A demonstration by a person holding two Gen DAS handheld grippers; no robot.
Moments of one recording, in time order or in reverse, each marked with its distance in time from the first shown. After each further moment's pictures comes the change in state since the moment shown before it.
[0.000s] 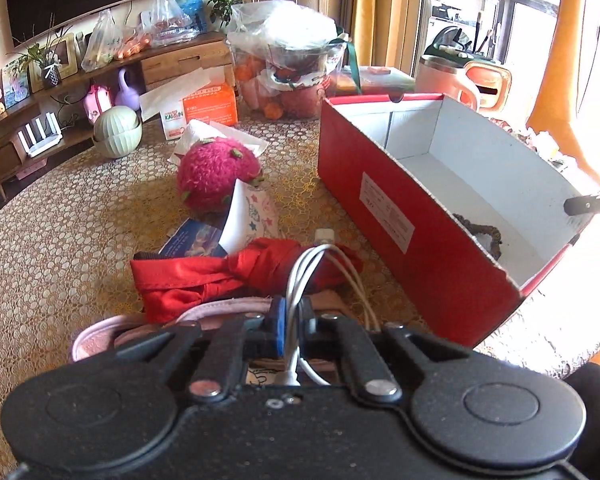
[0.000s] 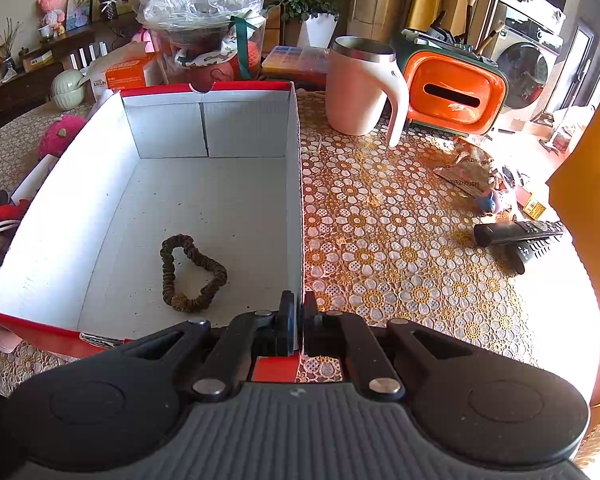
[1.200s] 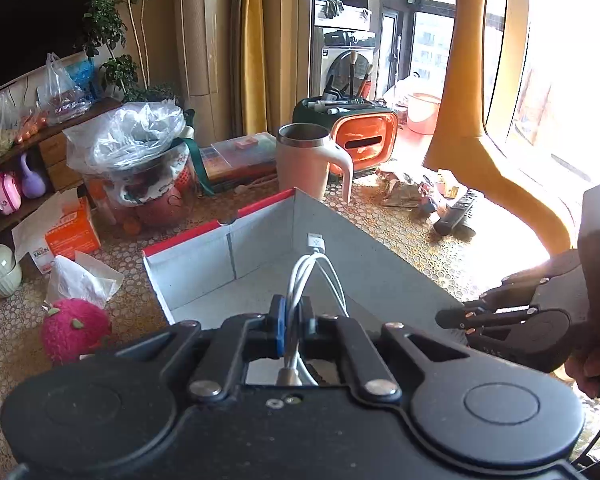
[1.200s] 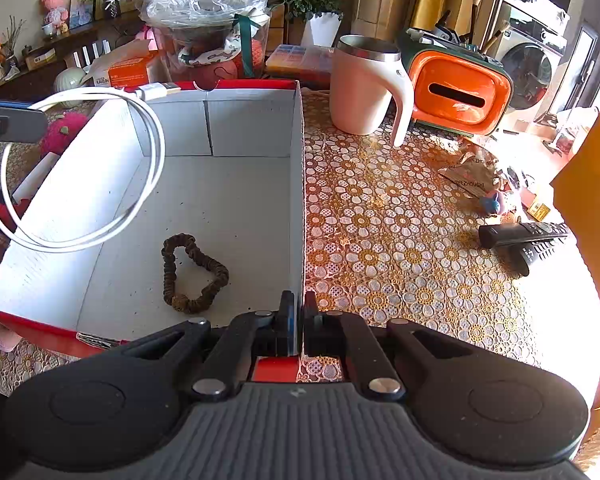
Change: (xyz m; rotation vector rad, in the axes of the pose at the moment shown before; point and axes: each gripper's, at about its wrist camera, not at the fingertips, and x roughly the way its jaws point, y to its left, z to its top) left arm 0.015 -0.125 0.105 0.186 -0.098 -0.218; right arm 0.004 0.002 0.001 -0.005 0.004 0.005
